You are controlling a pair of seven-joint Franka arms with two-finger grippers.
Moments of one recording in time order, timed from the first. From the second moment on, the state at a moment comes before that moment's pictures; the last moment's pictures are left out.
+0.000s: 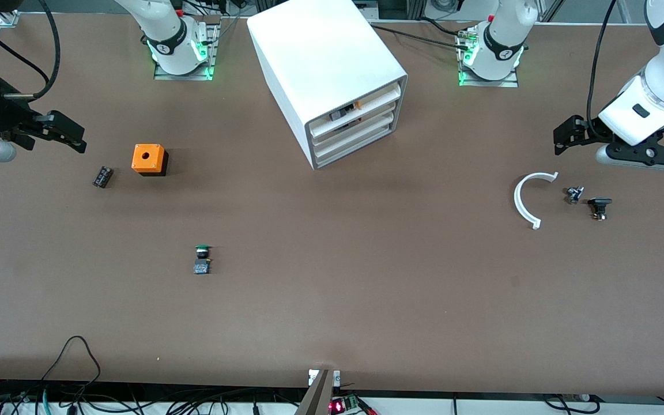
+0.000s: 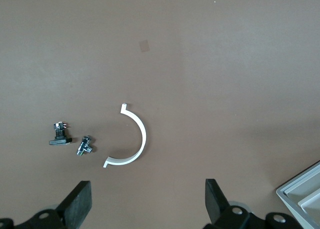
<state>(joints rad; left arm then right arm) -0.08 -0.03 0.00 -1.75 0.03 1.69 0.02 0.03 0.06 0.07 -1.52 -0.03 1.57 0.14</state>
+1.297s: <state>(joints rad) -0.08 -0.02 0.00 -1.75 0.03 1.70 0.02 0.04 0.13 0.10 -1.54 0.00 1.62 0.06</state>
